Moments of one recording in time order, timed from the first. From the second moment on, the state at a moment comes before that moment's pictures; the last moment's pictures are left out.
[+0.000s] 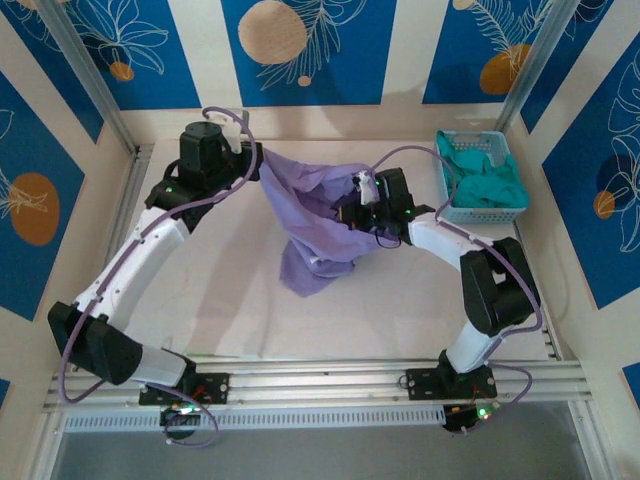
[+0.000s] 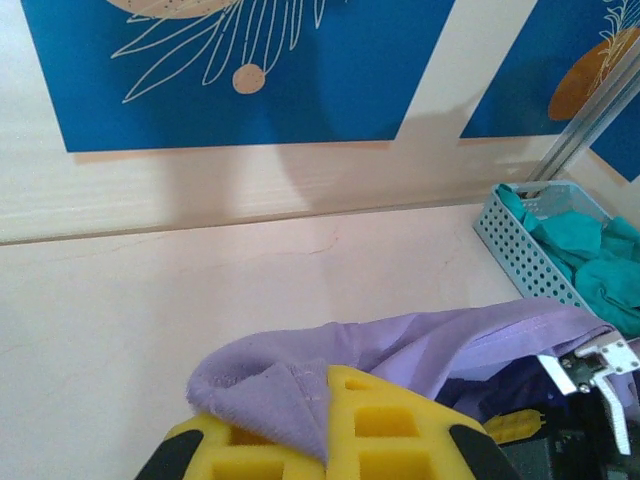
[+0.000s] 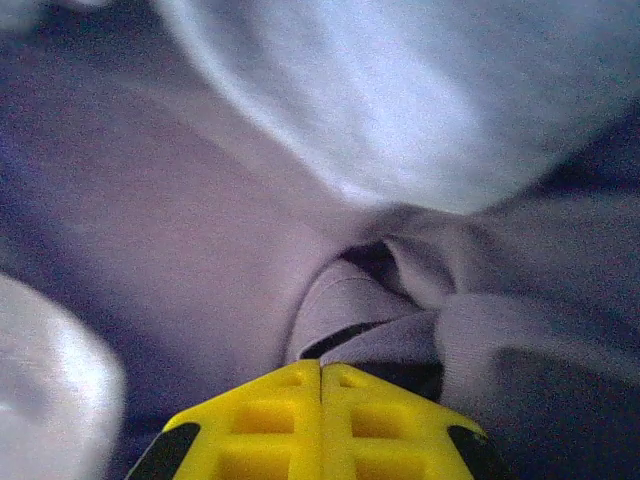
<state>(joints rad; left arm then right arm) -0.40 1.42 1.45 -0.37 0.06 -0.24 0.39 1.66 1.06 -0.08 -0.43 0.27</state>
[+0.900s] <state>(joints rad) -0.28 1.78 1.19 -0.26 0.03 -0.39 0.30 1.50 1.01 0.08 -0.80 0.21</state>
